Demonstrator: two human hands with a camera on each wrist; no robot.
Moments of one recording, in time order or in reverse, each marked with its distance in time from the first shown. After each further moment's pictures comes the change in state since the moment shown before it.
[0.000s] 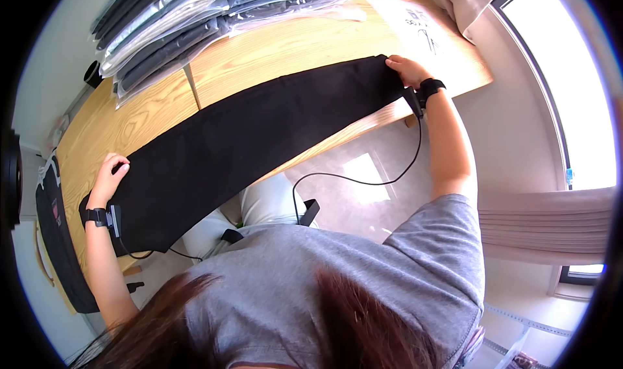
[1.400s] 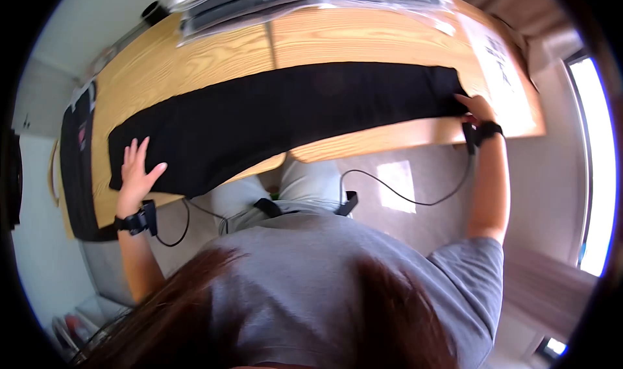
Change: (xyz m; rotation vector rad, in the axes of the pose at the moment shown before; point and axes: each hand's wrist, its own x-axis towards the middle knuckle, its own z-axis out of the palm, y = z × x) left_hand -0.130 0.017 0.021 0.441 0.081 -0.498; right_hand -0.001 0.010 0.022 -0.324 0.317 0.223
